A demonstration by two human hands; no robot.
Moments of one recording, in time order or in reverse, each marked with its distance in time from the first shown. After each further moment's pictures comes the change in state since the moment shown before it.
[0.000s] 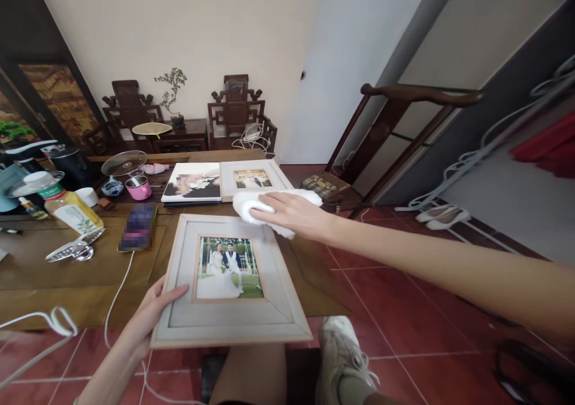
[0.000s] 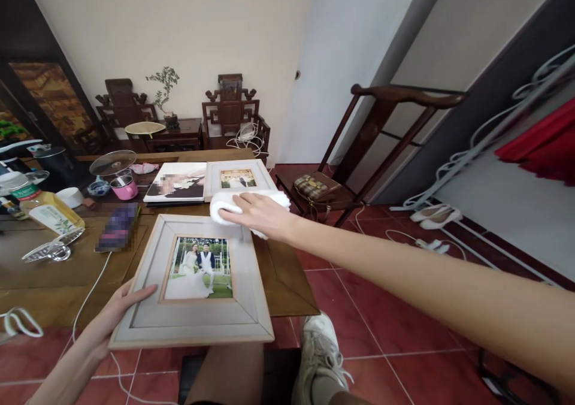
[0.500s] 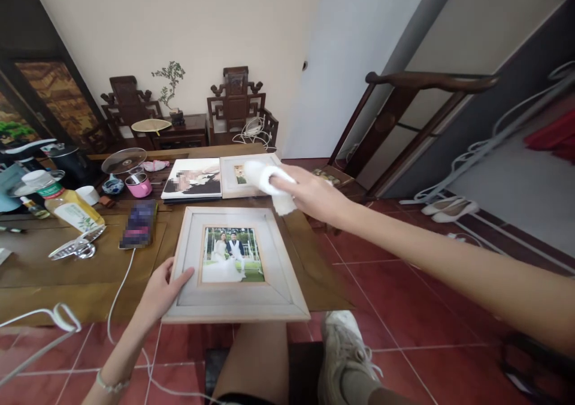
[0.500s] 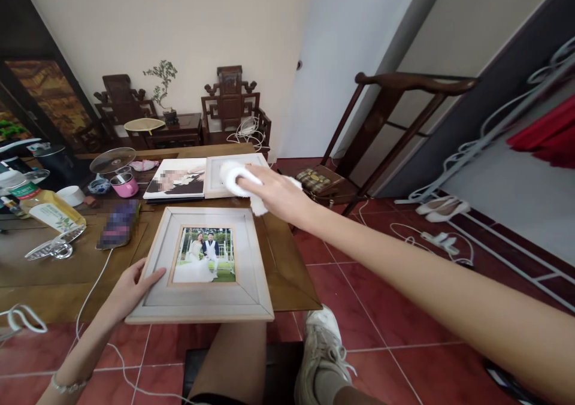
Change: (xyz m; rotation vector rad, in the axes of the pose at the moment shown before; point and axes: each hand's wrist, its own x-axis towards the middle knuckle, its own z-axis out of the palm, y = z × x) left_hand 0.027 0.007 0.003 0.498 0.115 0.356; right_hand -0.014 0.029 -0.001 0.200 0.247 0.259
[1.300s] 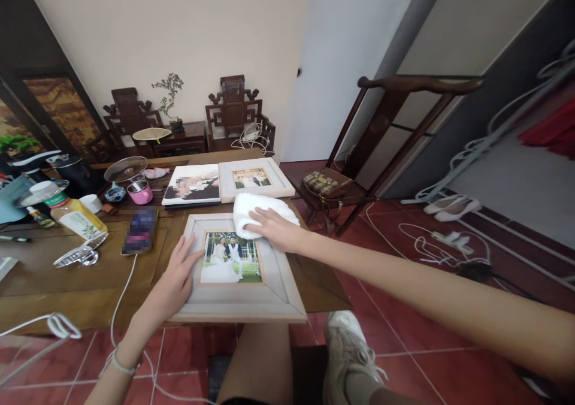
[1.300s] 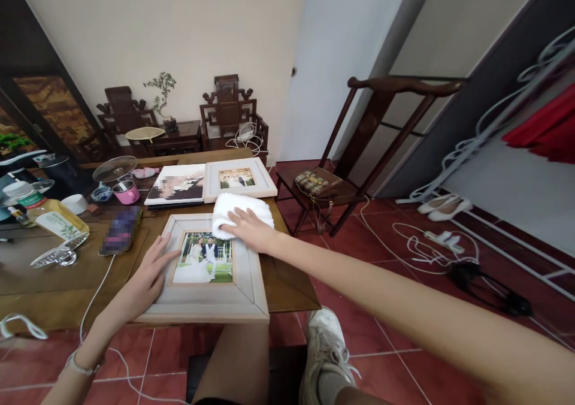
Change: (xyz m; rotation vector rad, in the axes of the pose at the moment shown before) left_hand 0.028 -0.025 0.000 0.636 -0.135 0.769; right_hand -0.012 -0.041 0.072 -0.011 -0.443 -0.077
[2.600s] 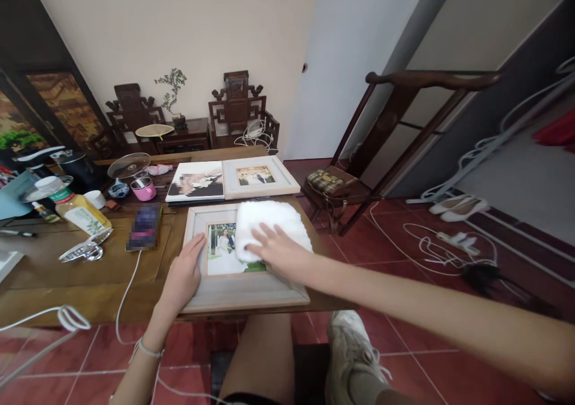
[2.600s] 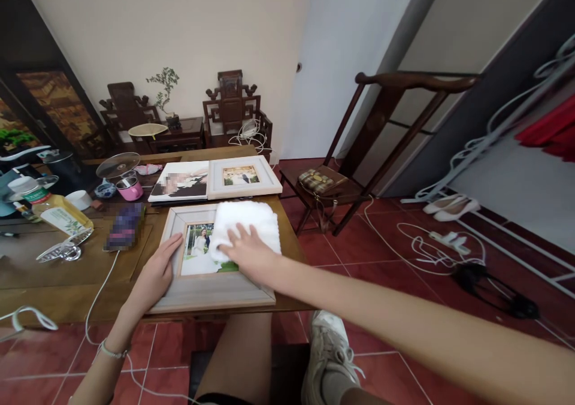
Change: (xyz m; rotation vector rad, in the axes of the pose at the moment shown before) left_hand 0.015 -0.002 0.022 0.006 0.116 -0.146; right_hand -0.017 -0.065 -0.043 0.058 -0.218 0.075
